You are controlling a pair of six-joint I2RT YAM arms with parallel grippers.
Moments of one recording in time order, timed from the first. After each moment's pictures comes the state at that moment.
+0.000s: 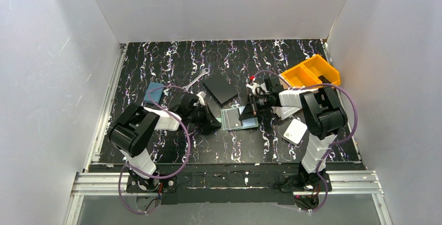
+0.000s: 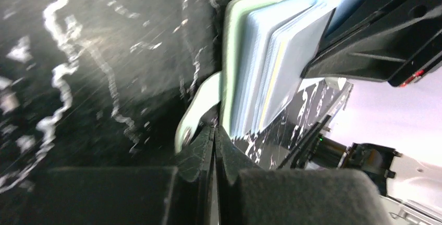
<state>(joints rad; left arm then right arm) -0.55 1.71 0.64 0.30 0.47 -0.87 0.35 1.87 0.94 -0.12 -0.97 0.20</state>
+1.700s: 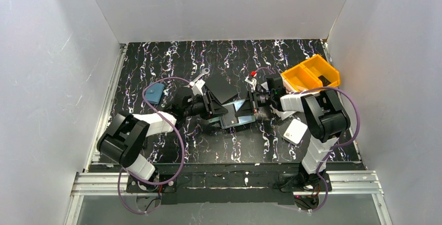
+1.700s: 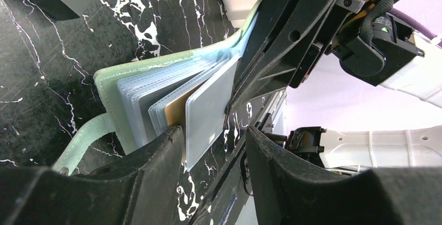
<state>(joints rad) -0.52 1.56 0.60 0.51 0.58 -0.96 0.36 1.83 0.85 0.27 -1.25 0.39</state>
